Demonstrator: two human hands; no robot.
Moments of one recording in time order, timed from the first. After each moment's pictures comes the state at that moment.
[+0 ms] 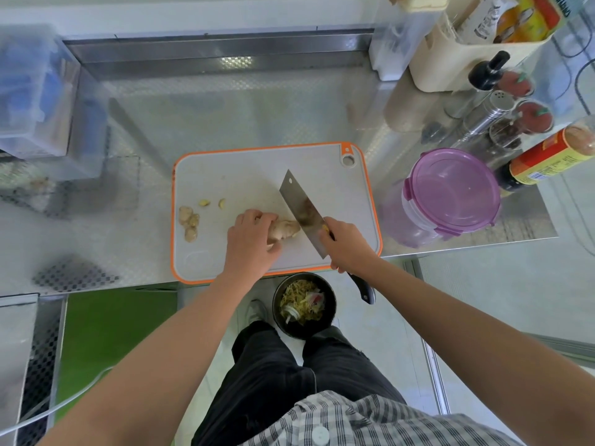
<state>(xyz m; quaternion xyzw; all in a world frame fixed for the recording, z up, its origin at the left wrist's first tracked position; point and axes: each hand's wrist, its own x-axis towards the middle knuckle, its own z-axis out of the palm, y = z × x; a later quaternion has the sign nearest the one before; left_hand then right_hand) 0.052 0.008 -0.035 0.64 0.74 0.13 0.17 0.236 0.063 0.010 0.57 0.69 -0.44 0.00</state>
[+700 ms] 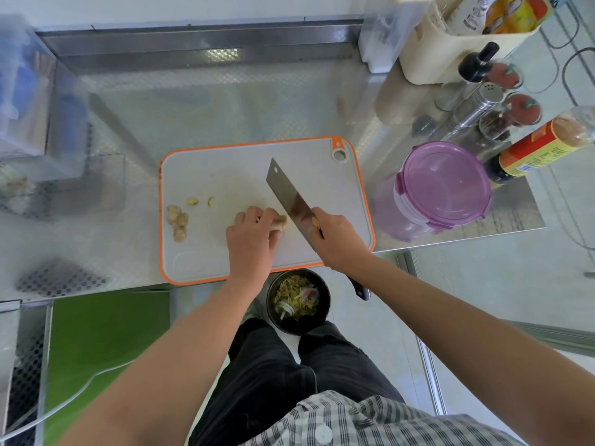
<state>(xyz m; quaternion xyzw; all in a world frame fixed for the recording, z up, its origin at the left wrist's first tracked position) 0.074 0.010 -0.044 0.63 0.75 0.18 0.08 0.230 0.061 0.024 0.54 0.76 -0.36 0.00</state>
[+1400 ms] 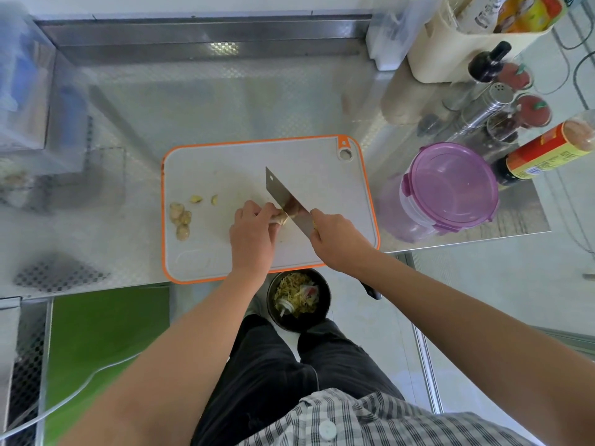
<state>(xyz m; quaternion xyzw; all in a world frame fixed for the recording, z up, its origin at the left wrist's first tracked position) 0.068 0.020 -0.044 0.58 0.77 0.22 0.16 0.221 0.066 0.029 0.52 0.79 -0.32 0.08</state>
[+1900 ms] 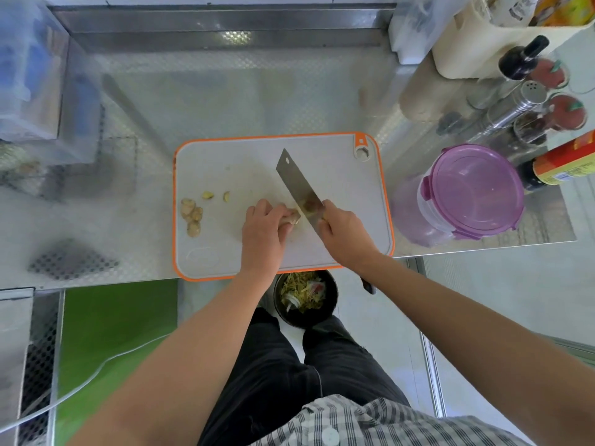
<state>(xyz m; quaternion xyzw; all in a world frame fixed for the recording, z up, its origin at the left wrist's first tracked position) 0.064 0.021 -0.047 0.57 0.75 0.26 0.19 0.210 0.077 0.009 0.54 0.77 -0.35 0.00</state>
